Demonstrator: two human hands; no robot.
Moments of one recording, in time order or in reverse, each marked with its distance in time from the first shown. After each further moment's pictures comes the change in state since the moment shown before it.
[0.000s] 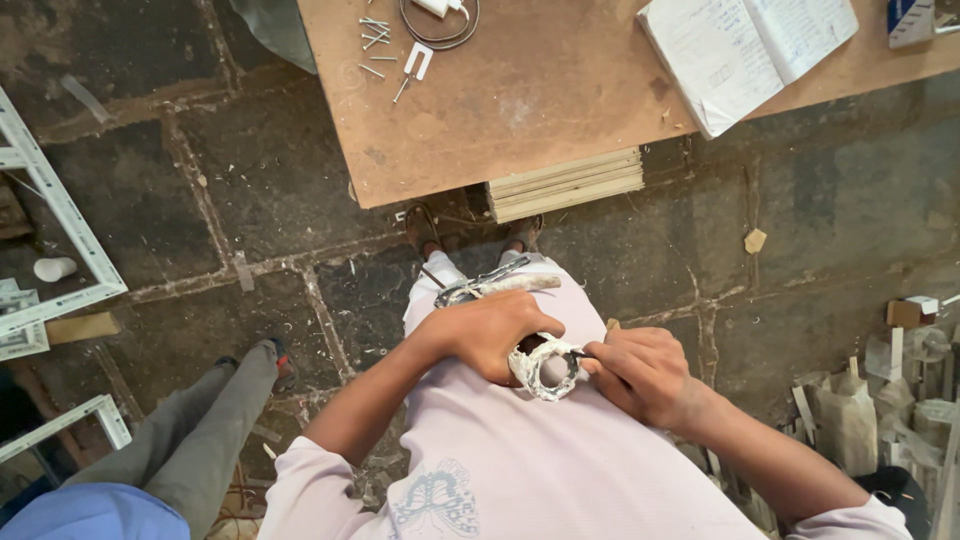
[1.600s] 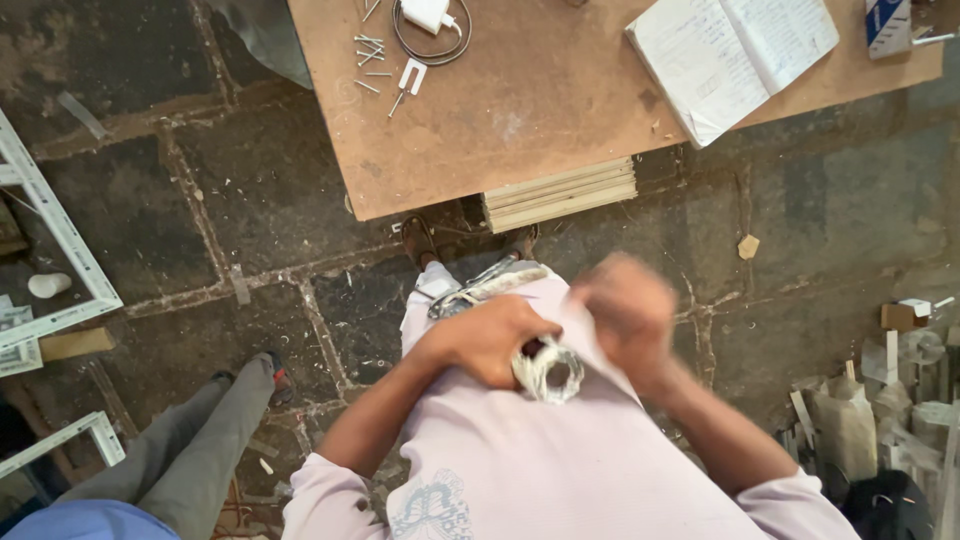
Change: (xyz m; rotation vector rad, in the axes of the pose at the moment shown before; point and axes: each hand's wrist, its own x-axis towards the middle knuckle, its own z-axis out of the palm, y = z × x) left_hand 0.001 -0.002 0.006 -0.026 0.099 0.013; right_hand 0.069 0.006 -0.005 -0.045 0.202 0.369
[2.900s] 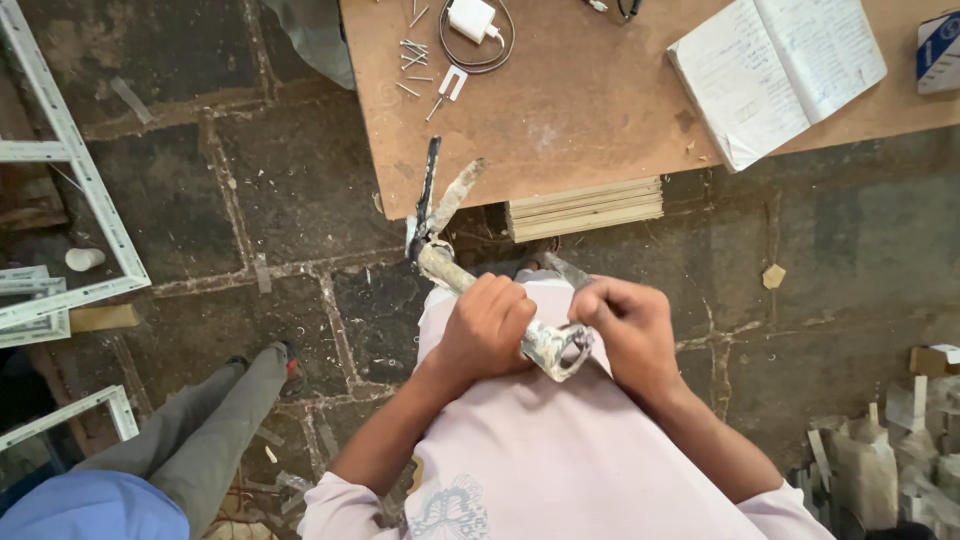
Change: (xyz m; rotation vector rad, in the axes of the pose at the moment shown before) left_hand -0.024 0.011 0.009 0.787 0.771 0.145; right_hand -0.021 0.015 0.035 0.567 -0.118 0.479
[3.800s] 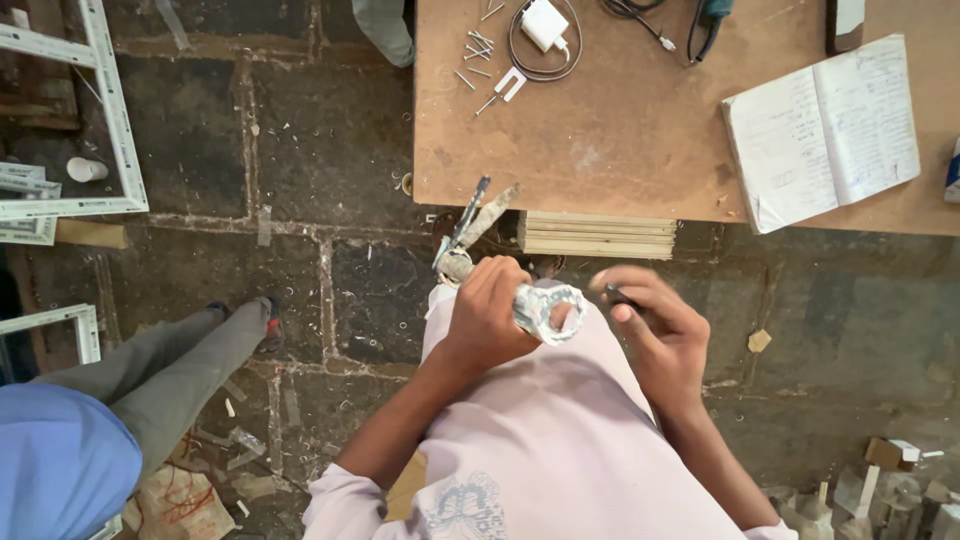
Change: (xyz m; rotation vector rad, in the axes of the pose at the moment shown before) left_hand 0.000 0.001 0.009 0.057 0.291 -0.314; right_hand 0.021 -0.005 -0.016 0.085 -0.099 -0.266
